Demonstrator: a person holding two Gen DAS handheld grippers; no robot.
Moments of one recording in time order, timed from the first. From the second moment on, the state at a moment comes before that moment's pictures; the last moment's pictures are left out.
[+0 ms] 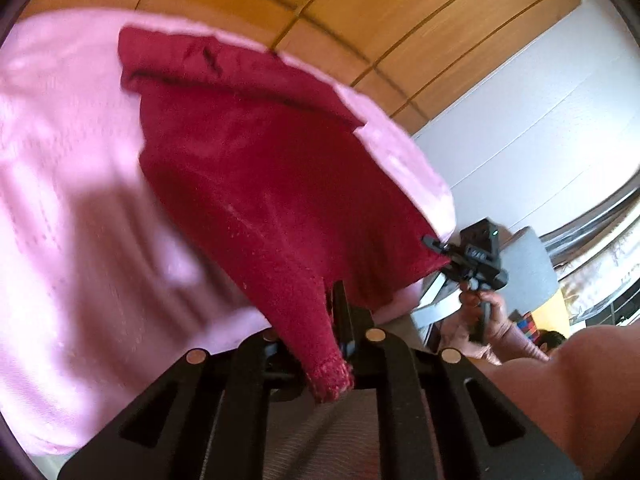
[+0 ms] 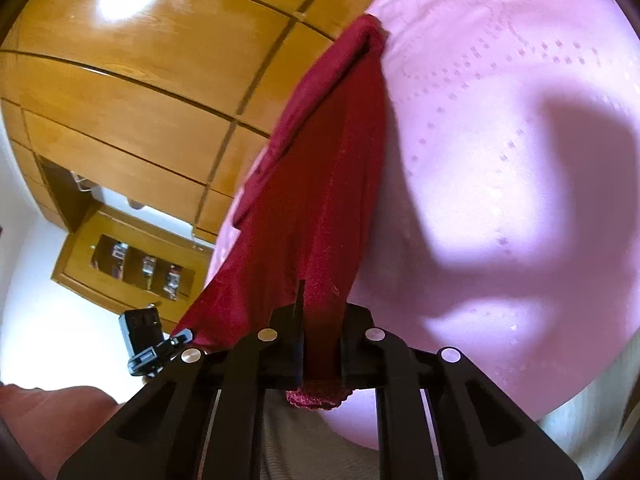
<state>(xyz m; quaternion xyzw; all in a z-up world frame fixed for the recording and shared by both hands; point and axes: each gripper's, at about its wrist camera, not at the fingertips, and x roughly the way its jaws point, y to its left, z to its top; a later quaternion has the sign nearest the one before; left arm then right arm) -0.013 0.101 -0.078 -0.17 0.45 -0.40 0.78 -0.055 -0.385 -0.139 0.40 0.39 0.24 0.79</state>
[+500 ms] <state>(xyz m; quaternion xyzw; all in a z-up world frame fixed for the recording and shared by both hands) -0.033 0.154 -0.038 -0.25 0.37 -0.41 0.79 -0.080 -0.367 -0.078 0.36 0.33 0.34 0.80</state>
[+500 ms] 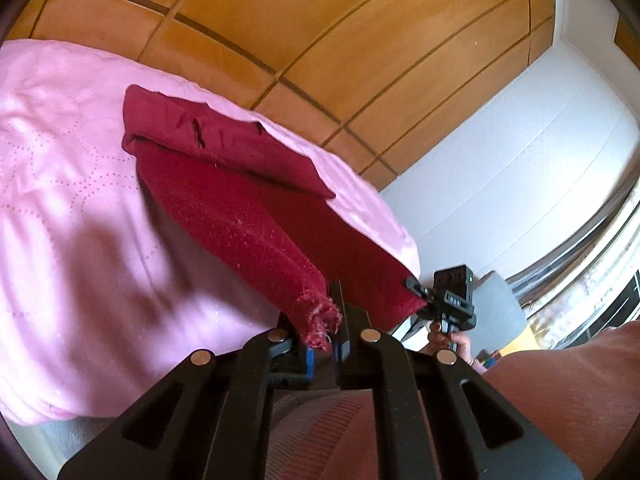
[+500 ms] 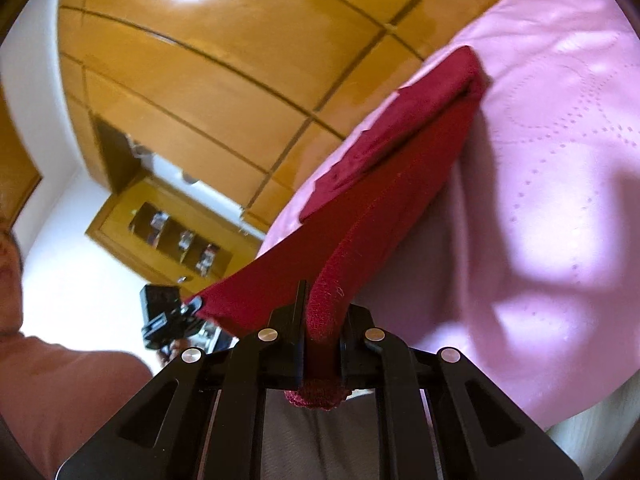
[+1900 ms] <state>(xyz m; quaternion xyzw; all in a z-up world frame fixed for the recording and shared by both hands) 0.233 0.136 -0.106 -0.23 0.44 -0.26 0.82 0.180 -0.405 -0.114 0.48 0.39 0.22 0.75</state>
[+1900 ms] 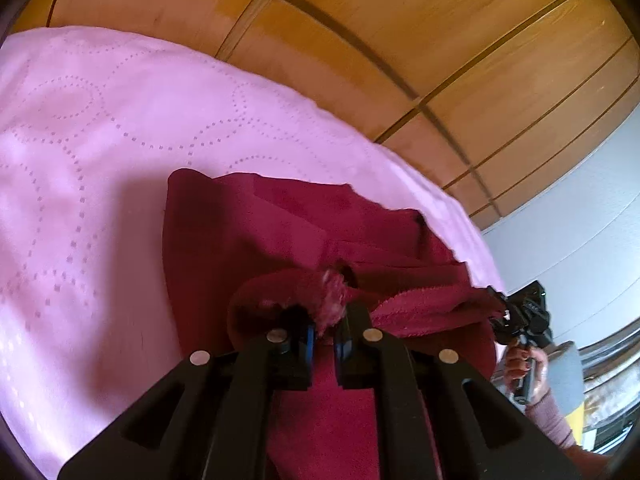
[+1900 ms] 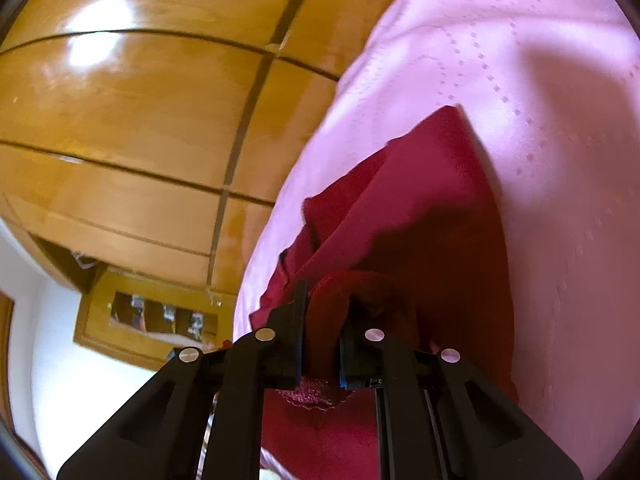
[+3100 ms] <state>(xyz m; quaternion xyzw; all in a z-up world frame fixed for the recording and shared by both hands) 0.246 0.111 -0.079 -0.08 0.45 -0.11 0.88 0.192 -0.365 -0.069 0.22 0.38 0.07 0.90</state>
